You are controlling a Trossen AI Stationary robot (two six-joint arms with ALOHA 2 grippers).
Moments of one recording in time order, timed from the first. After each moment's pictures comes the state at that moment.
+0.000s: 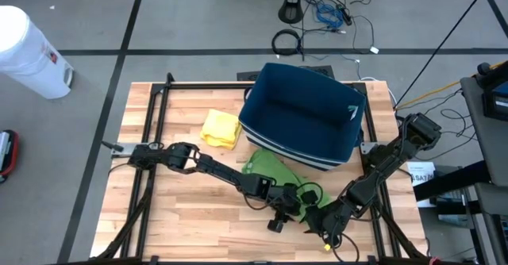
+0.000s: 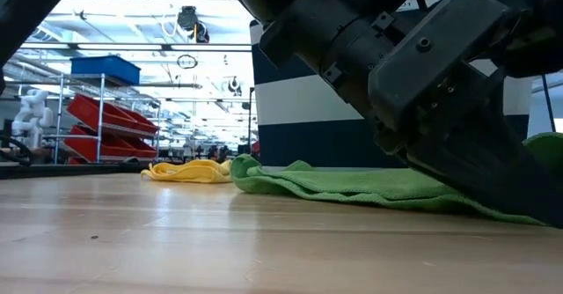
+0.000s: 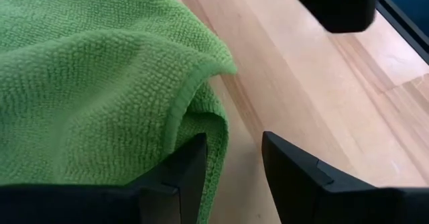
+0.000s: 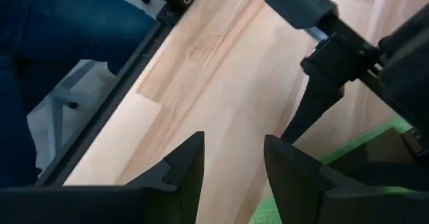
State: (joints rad) left arm -0.27 2.41 1.79 -0.13 0.19 0.06; right arm 0.78 1.54 0.77 -0.02 0.21 0.29
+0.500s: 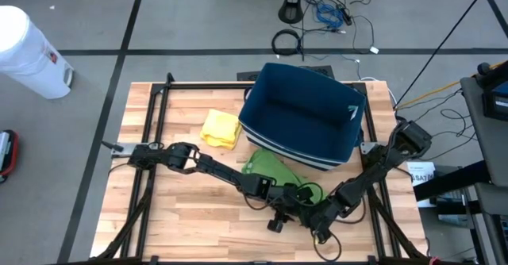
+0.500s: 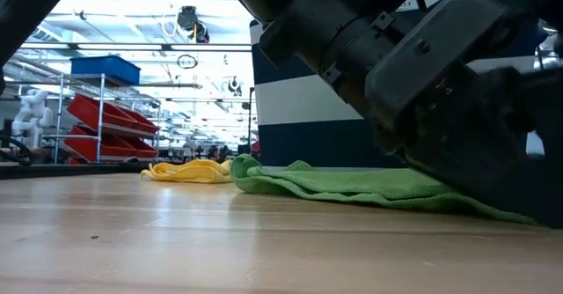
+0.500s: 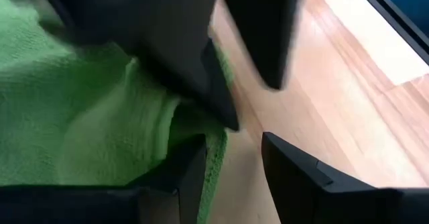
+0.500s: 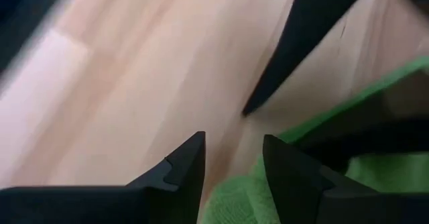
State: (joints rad) left arm -0.27 2.41 1.79 -0.13 0.19 0.06; right arm 0.70 1.68 0.77 -0.05 0.17 0.27
